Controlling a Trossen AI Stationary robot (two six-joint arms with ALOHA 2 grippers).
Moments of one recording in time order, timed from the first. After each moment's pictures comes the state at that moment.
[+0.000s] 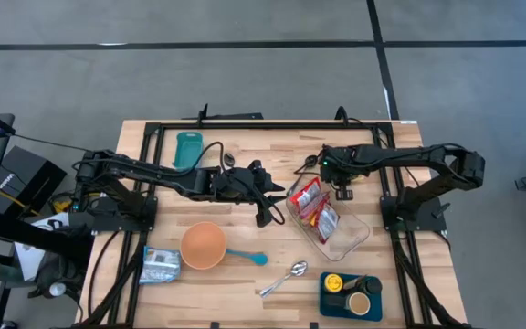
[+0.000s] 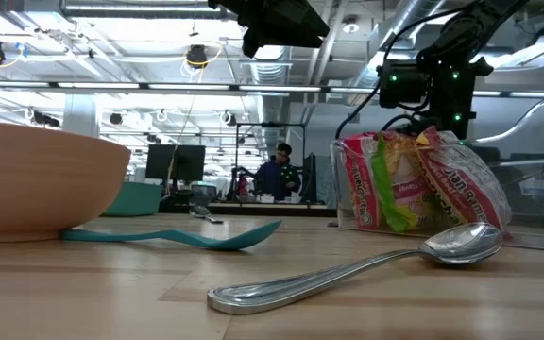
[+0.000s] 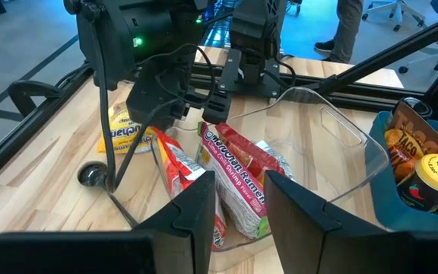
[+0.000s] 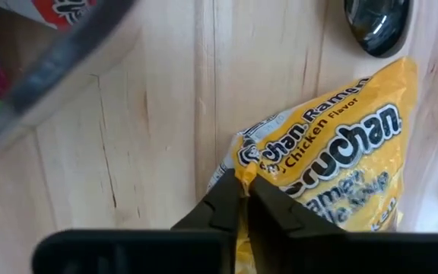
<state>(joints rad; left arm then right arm) -0.09 1.60 1.21 -0.04 -0.25 -0.14 -0.39 1.41 0.75 -0.72 0.20 -0.42</state>
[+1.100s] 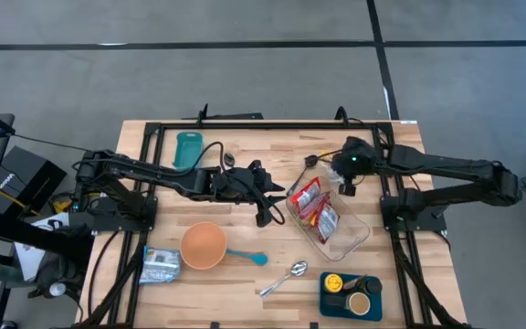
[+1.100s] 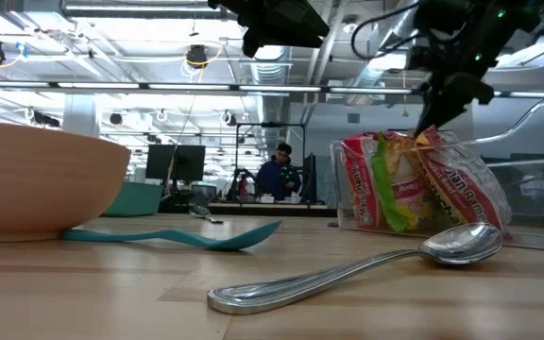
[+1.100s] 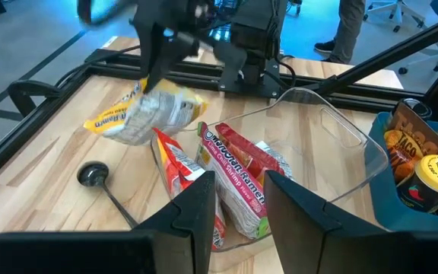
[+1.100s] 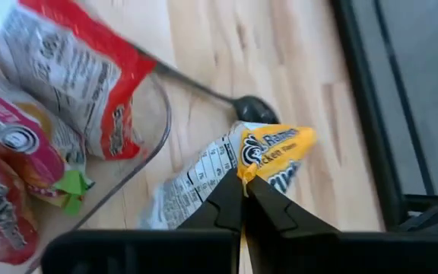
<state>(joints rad) -0.09 1.60 1.21 -0.04 -0.25 -0.14 -0.31 1.00 0.75 -0.69 0.21 -0.29</state>
